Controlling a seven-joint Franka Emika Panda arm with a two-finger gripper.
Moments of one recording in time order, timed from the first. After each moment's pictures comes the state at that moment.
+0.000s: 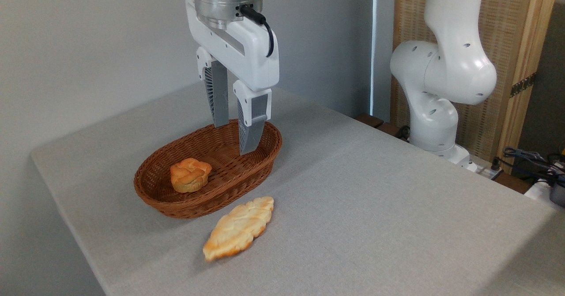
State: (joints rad) arm -0.06 -0.12 0.09 -1.77 -0.15 1.74 0.93
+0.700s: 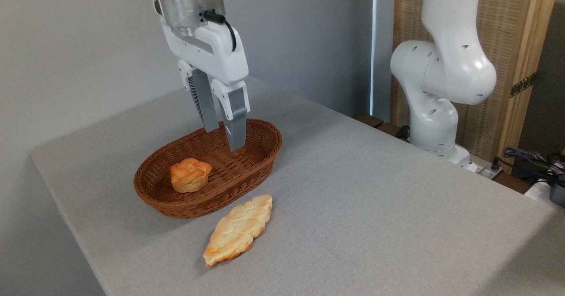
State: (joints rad) arm -0.06 -0.05 -0.06 -1.70 -0.01 1.67 0.69
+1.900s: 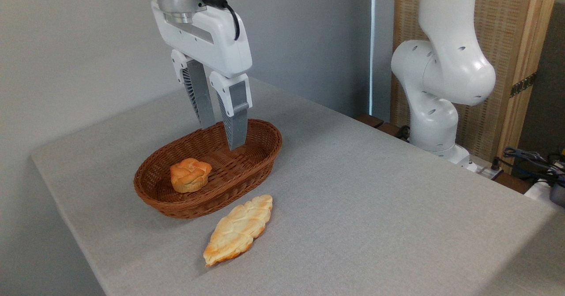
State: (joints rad) arm -0.12 0.02 0.07 -1.56 -0.03 1.59 0.77
